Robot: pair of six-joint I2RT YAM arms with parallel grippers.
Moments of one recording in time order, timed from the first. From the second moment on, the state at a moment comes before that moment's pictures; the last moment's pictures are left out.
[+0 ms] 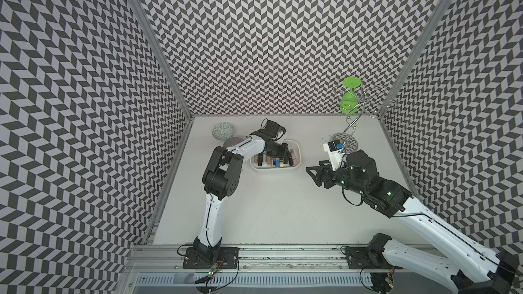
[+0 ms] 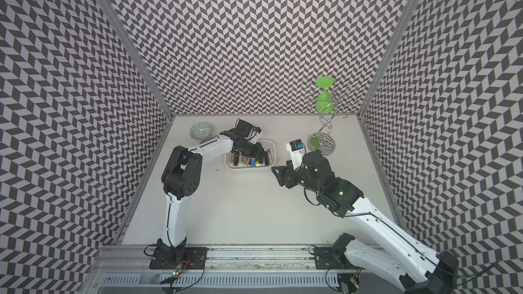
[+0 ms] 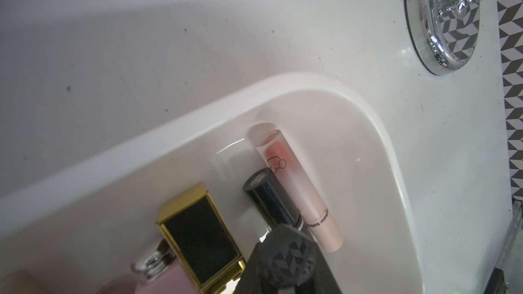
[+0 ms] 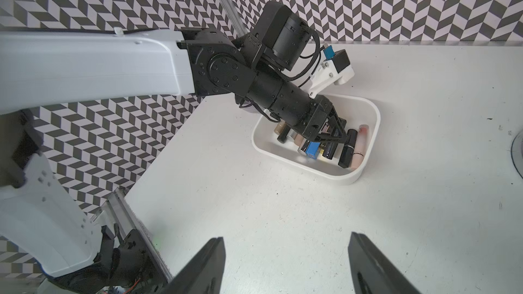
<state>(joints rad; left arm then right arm) -0.48 2.18 1.66 -0.51 0.45 -0.26 0.70 0.95 0.89 -0.41 -0.08 0.36</state>
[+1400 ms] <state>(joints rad) -0.45 2.21 1.67 -0.47 0.47 -0.26 0.70 0.96 0.88 -0.40 -0.10 0.38</state>
